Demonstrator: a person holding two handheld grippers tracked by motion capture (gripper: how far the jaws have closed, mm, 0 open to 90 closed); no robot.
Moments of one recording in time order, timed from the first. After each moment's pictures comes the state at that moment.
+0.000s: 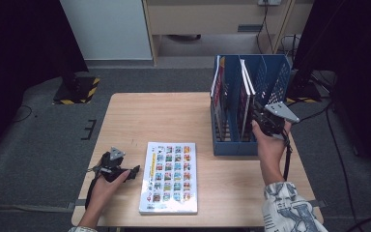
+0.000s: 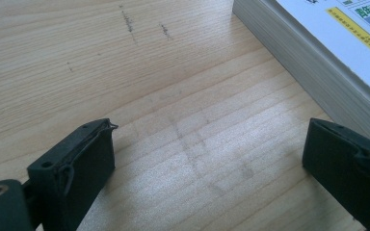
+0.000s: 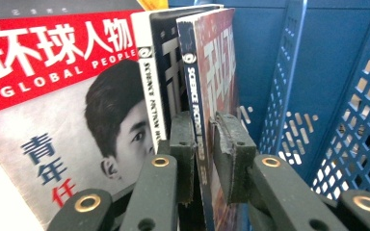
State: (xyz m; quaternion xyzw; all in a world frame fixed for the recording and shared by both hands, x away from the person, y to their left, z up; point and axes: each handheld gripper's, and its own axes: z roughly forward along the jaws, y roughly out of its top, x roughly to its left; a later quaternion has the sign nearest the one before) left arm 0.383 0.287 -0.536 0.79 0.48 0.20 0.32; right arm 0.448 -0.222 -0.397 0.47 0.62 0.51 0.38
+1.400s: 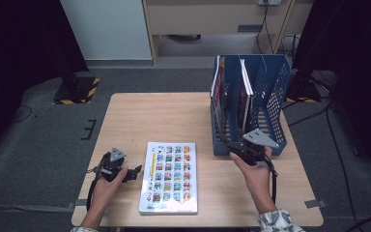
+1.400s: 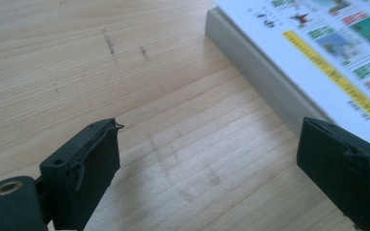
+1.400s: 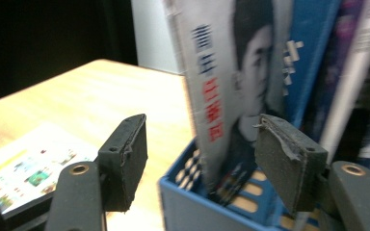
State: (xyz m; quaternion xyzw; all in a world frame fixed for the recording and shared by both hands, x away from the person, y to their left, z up) left arm 0.375 0.279 -0.525 0.79 0.46 0.20 0.35; right arm 0.388 -0.170 -0.442 0.41 0.69 0.52 0.29
